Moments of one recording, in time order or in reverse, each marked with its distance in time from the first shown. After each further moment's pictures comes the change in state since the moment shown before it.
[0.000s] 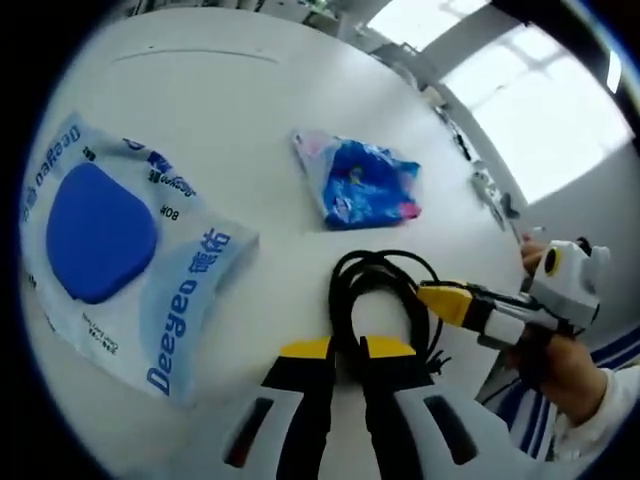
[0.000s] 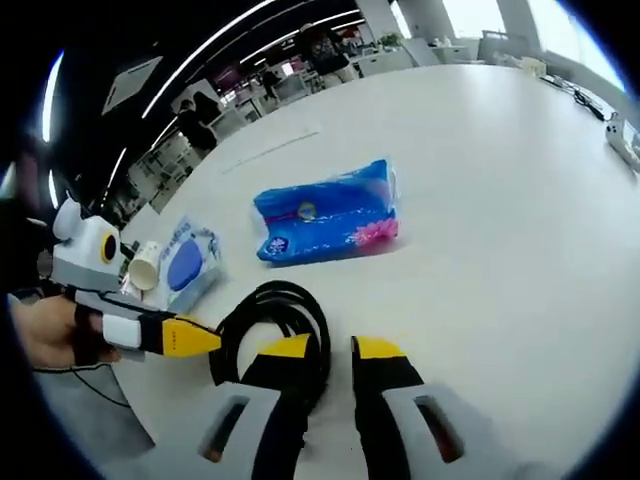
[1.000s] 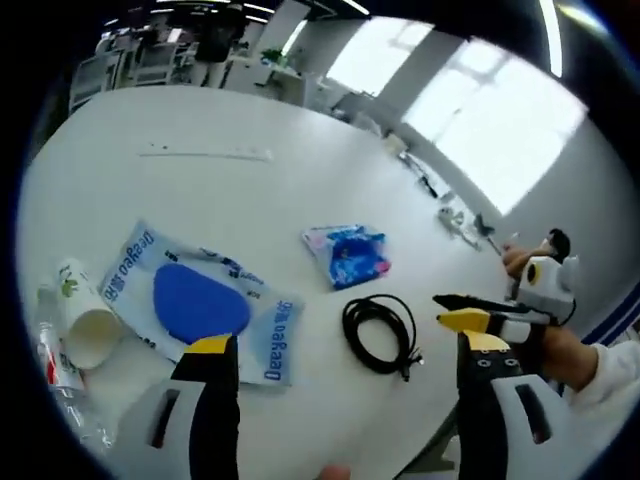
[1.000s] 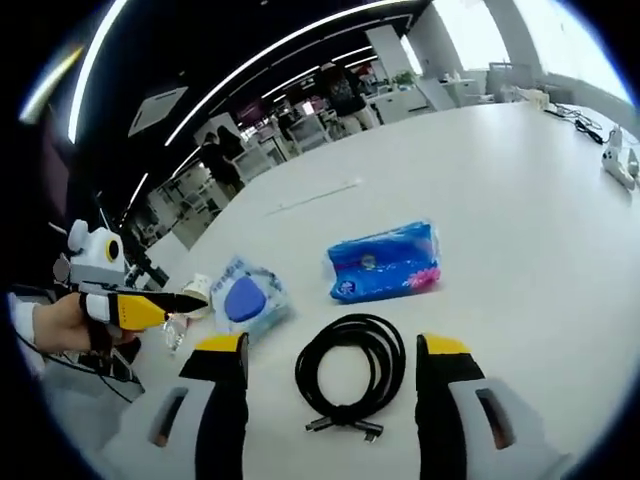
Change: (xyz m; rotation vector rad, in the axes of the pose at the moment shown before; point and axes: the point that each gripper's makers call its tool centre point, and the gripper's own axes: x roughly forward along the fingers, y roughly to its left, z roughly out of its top) left arm -0.124 0.010 0.039 0.189 -0.224 -0.052; right arm -0.046 0.054 0.036 -0.006 -0.164 0.069
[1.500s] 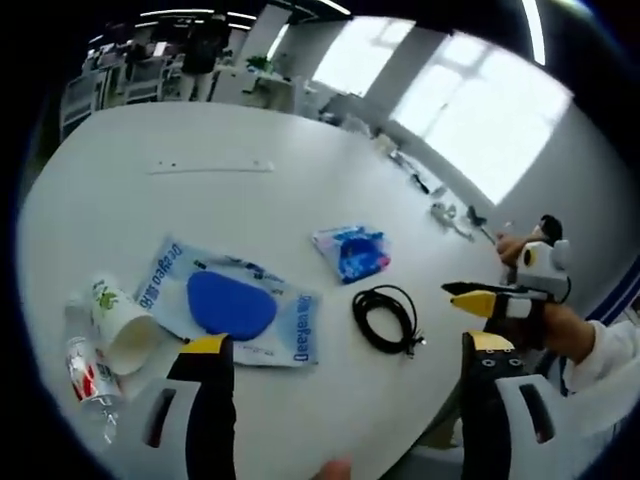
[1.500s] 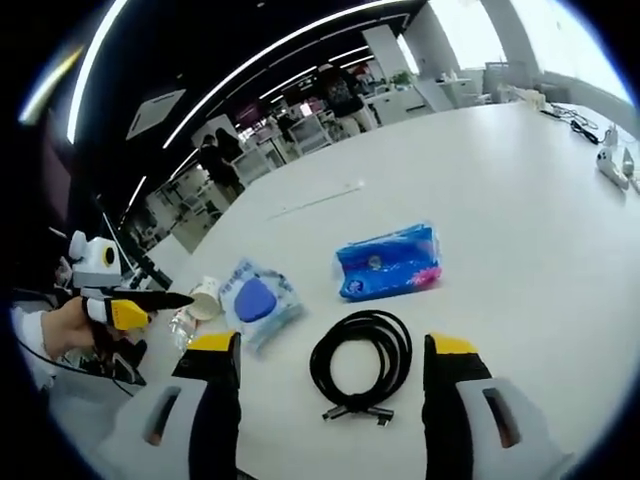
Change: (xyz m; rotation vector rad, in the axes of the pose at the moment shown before) left arm -0.035 0.024 0.001 0.034 0.002 -0.027; right arm -0.019 0.018 -0.003 0.012 0.004 -0.021
